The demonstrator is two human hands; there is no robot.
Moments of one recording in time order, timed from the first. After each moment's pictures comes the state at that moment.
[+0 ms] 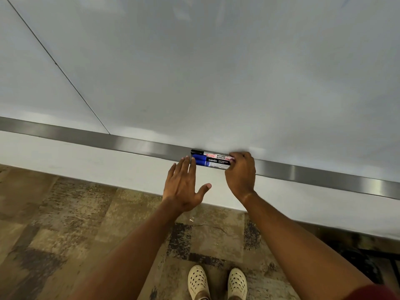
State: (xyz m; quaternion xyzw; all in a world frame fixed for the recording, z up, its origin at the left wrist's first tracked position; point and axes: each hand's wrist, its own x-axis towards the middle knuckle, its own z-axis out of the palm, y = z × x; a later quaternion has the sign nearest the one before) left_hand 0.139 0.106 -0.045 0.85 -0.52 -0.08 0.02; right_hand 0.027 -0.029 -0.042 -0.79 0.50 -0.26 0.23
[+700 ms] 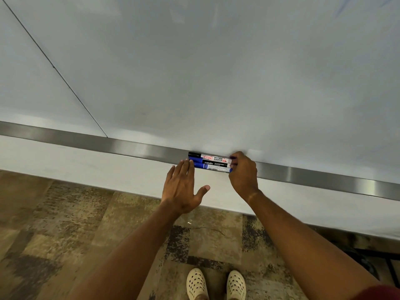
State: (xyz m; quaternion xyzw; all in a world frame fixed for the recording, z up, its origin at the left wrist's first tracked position) left_hand 0.142 0.104 -0.048 0.85 -0.52 -0.08 0.02; right_hand 0.016 -0.042 -0.041 -0.81 0.46 -0.21 0.30
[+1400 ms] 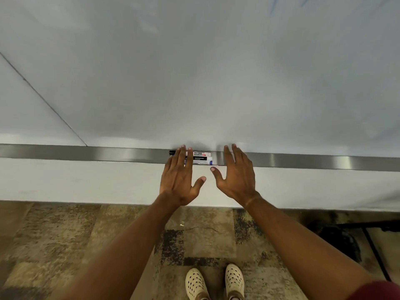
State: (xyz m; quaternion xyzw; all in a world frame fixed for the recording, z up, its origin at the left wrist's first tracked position) left_hand 0.115 0.088 -0.029 0.80 -0.59 -0.03 0.10; right_hand -0.044 -0.018 -0.033 -0.88 0.44 -0.16 0.09
